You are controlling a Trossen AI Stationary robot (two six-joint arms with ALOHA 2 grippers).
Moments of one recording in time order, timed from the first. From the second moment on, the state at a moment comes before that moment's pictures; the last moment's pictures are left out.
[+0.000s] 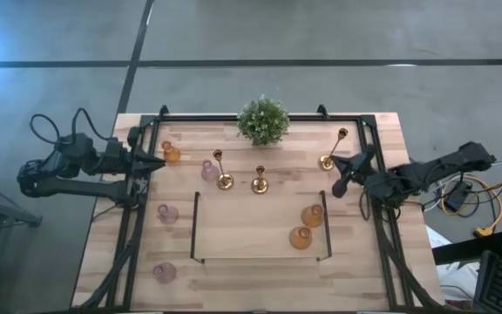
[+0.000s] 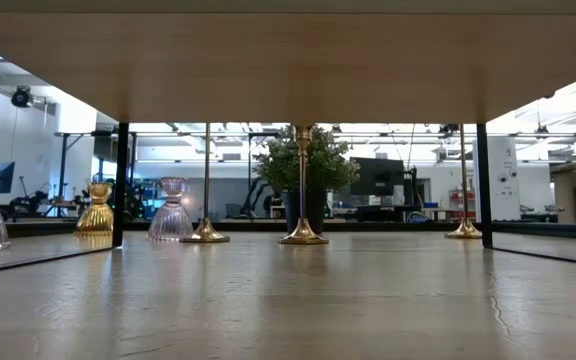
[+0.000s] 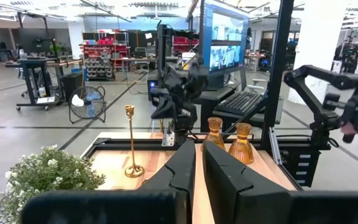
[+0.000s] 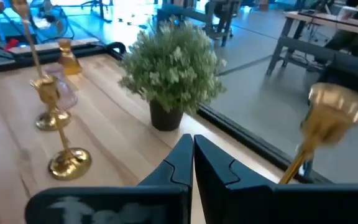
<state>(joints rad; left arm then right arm) 0.00 0.39 0.78 -0.40 0.00 0.00 0.33 0.59 0.45 -0.37 1.03 0.39</state>
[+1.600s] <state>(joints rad) 0.00 0.40 0.78 -0.39 0.00 -0.07 0.33 0.57 0.01 0.01 1.20 0.45</state>
